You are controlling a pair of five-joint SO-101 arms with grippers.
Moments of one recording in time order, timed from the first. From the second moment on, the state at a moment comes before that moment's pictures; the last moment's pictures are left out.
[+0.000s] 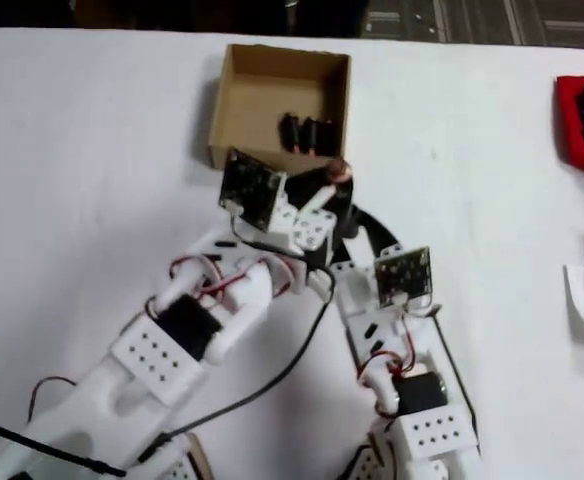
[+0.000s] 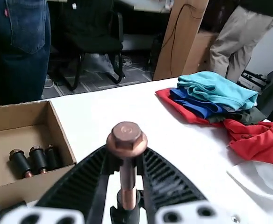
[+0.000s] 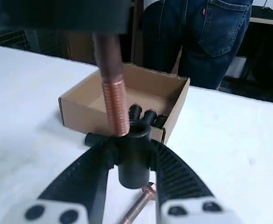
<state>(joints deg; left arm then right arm) 32.8 -44.7 51.3 13.4 14.5 -17.8 -82.3 95.6 3.9 5.7</state>
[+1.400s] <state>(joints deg) 32.5 -39.2 52.4 10.8 14.7 -17.8 -82.2 95.6 3.9 5.7</state>
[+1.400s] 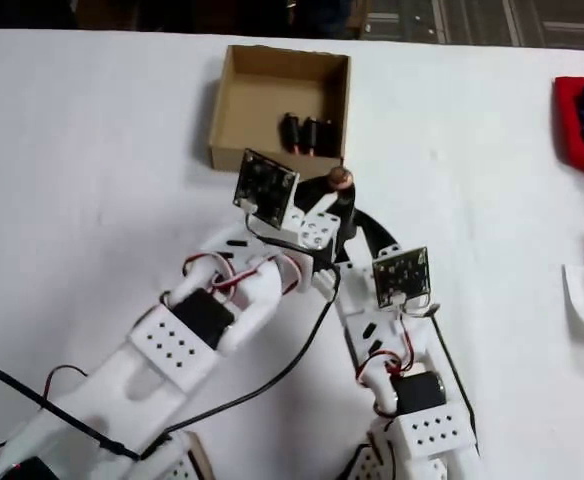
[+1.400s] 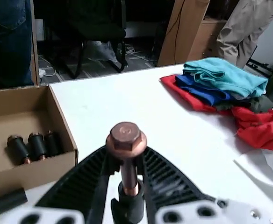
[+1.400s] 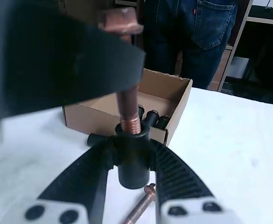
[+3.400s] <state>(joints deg) 21.6 -39.3 52.4 18.9 14.5 -16.8 -82.0 95.5 5.9 5.7</state>
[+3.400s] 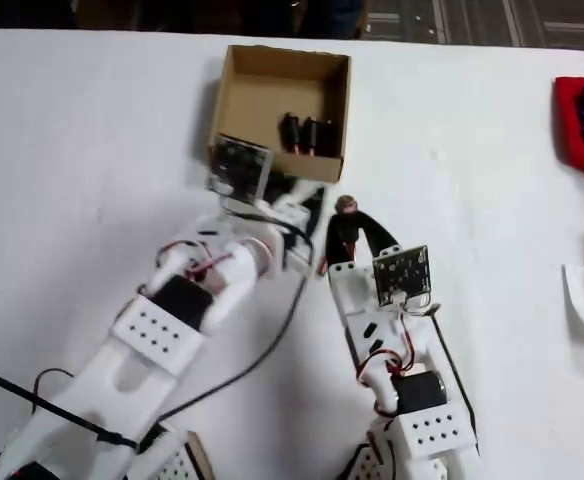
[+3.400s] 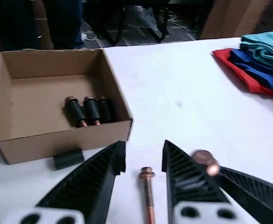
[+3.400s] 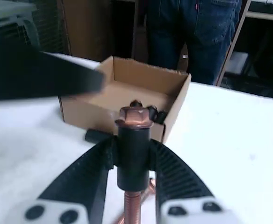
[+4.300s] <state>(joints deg) -17.4 -86.2 95.7 19.6 14.6 -10.3 -73.6 73.7 15.1 5.7</state>
